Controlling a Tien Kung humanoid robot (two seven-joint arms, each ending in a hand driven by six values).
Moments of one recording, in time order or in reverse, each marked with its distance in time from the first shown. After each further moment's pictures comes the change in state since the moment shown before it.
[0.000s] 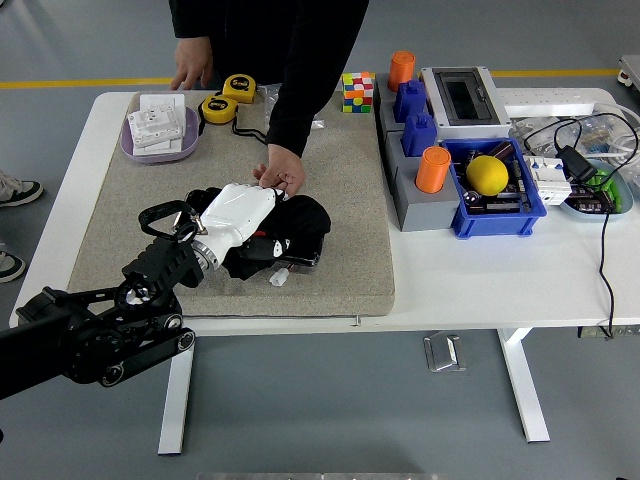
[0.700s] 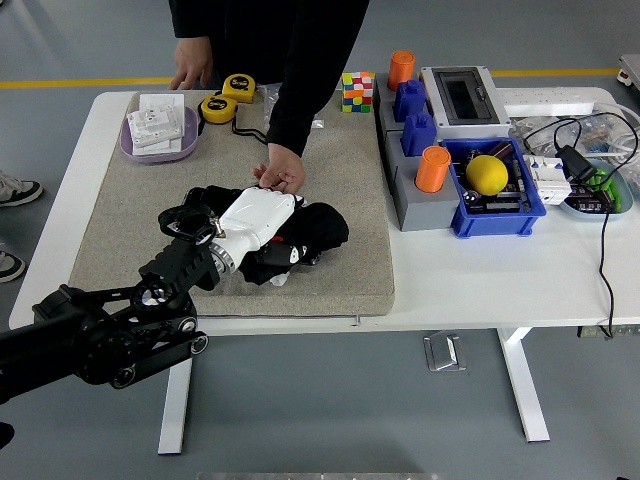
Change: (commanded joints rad) left arm -0.027 -0.026 0.020 -0.018 0.007 -0.006 0.014; right arm 0.004 -0.002 -0.010 0.000 0.003 0.001 -0.001
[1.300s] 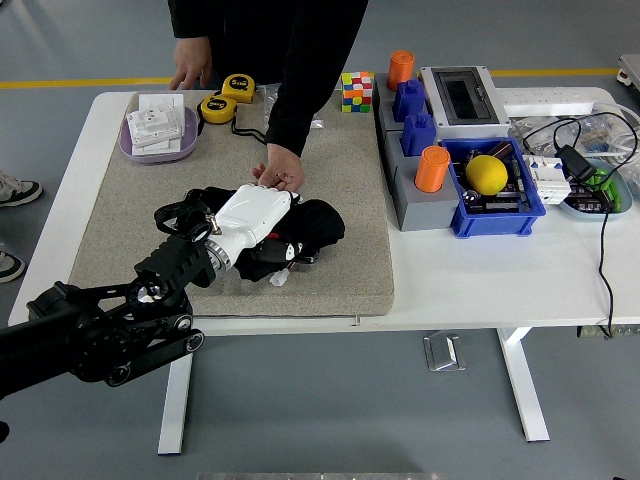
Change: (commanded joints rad) left arm 0.000 0.019 -0.006 -0.004 0.010 -0.007 0.008; right arm -0.003 0.008 0.006 0.000 0.002 -0.002 0.000
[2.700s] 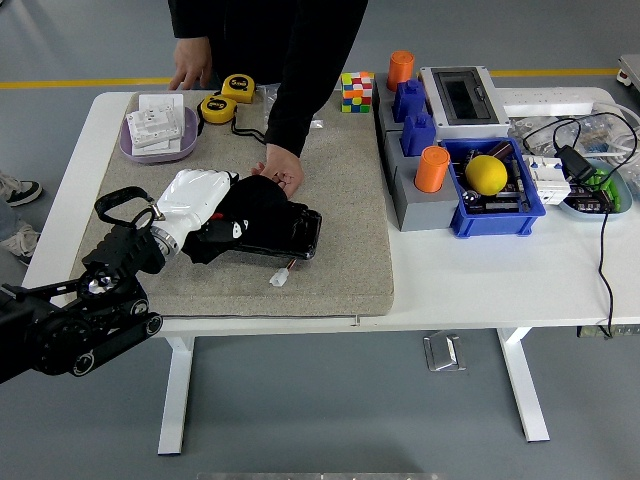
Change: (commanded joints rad) left arm 0.064 0.097 -0.128 0.049 0.014 0.003 -0.011; right arm -0.015 0.012 0.040 0.000 -0.013 -0.003 -0.004
